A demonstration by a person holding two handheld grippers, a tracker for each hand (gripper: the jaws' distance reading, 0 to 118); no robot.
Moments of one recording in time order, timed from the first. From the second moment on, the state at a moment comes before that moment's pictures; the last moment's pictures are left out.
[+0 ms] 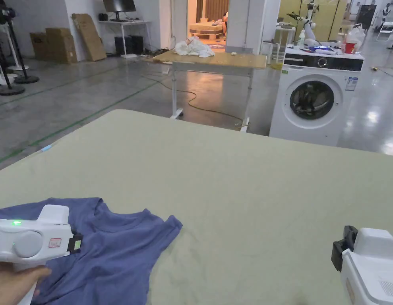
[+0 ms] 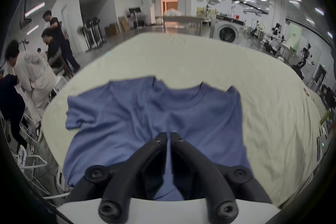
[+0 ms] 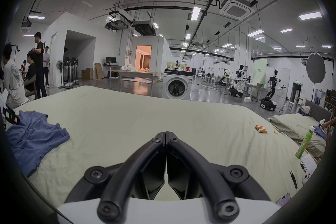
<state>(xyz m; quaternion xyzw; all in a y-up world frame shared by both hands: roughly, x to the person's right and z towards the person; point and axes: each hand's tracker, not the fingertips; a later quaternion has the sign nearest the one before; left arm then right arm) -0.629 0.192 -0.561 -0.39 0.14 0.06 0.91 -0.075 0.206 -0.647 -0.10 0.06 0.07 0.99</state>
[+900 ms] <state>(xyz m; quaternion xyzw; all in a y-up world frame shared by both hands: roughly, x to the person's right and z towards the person) -0.634 0.121 -0.561 -0.42 0.13 0.04 0.90 -0.092 0.185 -0.649 -0.13 0.08 0.11 0.98</state>
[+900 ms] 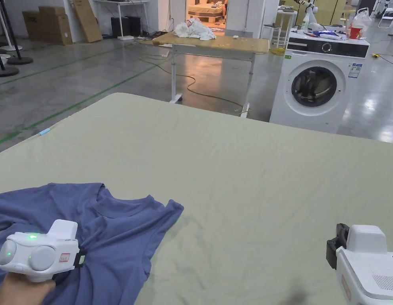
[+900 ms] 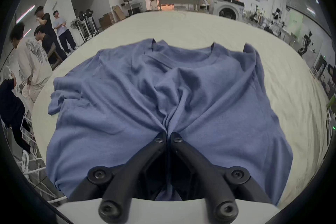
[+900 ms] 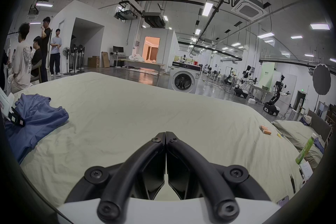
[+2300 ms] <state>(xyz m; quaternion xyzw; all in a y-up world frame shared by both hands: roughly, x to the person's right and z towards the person) -0.316 0.410 -0.634 -0.09 -0.20 0.00 0.98 0.020 0.237 -0.604 -0.05 -0.01 0.03 1.00</state>
